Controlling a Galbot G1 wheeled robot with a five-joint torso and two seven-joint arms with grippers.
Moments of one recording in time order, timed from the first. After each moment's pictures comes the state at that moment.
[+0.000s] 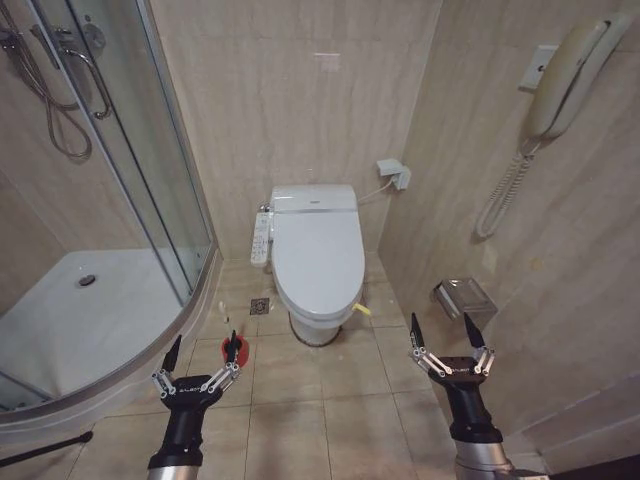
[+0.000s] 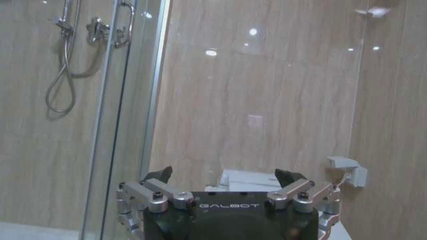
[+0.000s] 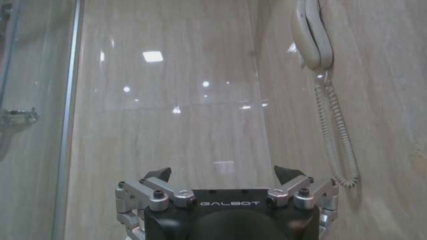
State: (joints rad) left arm 1.83 -1.38 -0.42 -2.36 -0.14 -0.25 -0.20; right arm -1.75 1.44 0.57 2.21 0.21 0.52 0.02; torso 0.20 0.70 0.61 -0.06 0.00
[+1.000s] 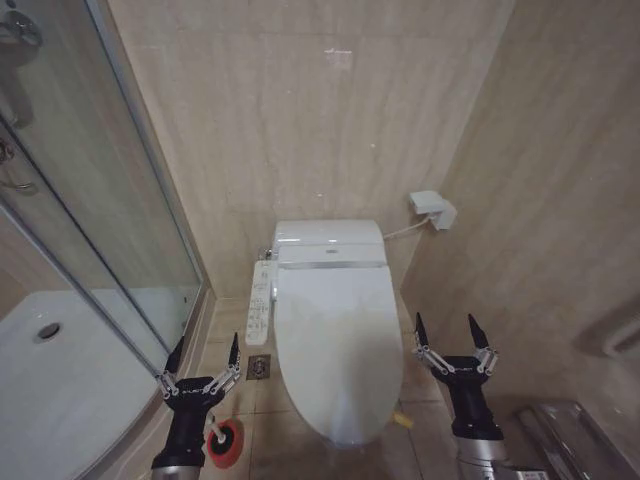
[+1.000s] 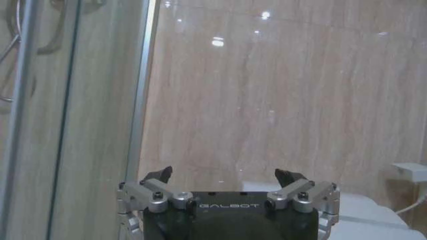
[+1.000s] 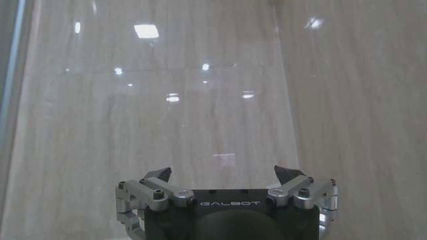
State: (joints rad) left arm 1.82 -1.37 -0.42 -2.32 -0.14 -0.26 -0.20; right arm -1.74 1.44 0.58 2.18 0.18 0.52 0.05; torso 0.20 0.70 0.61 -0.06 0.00
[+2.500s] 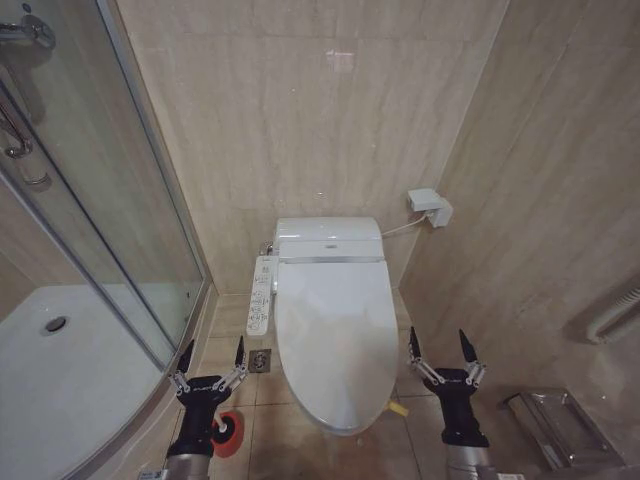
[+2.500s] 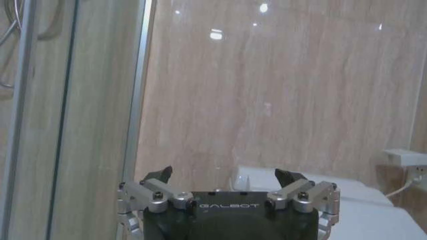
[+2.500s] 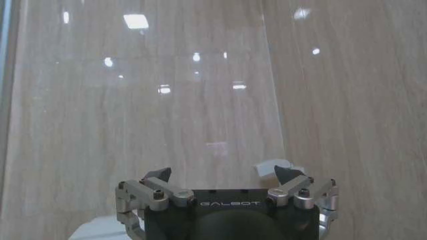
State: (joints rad) left arm 1.76 -1.38 -0.40 -2.23 -0.15 -0.27 -0.20; right arm -1.72 1.46 0.57 2.06 0.19 0.59 0.04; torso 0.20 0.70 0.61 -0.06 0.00
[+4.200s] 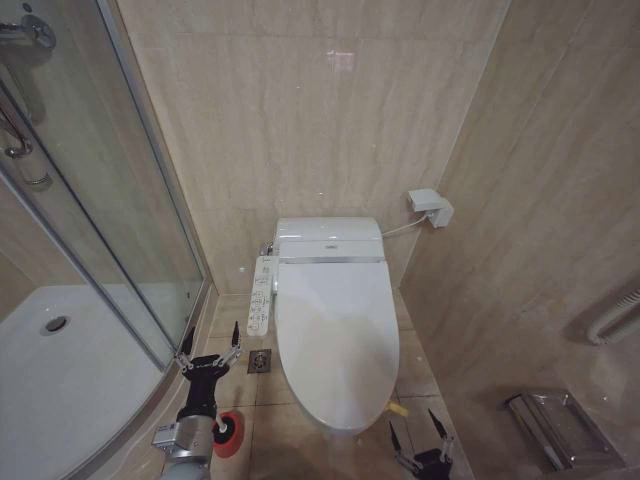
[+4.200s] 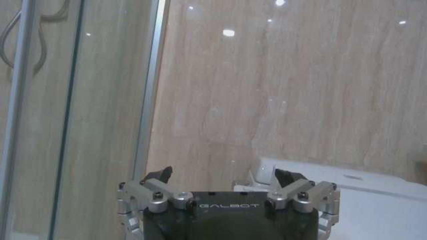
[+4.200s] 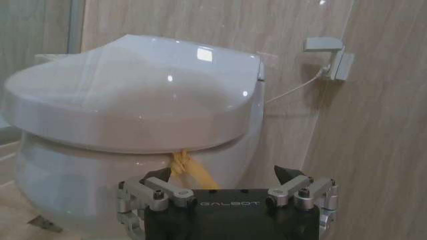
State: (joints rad) left arm 1.53 -1.34 -0.41 -2.00 -0.26 -0.27 -0.21; right arm -1.61 1.37 0.52 1.41 -0.08 0.75 0.06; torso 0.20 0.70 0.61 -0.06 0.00
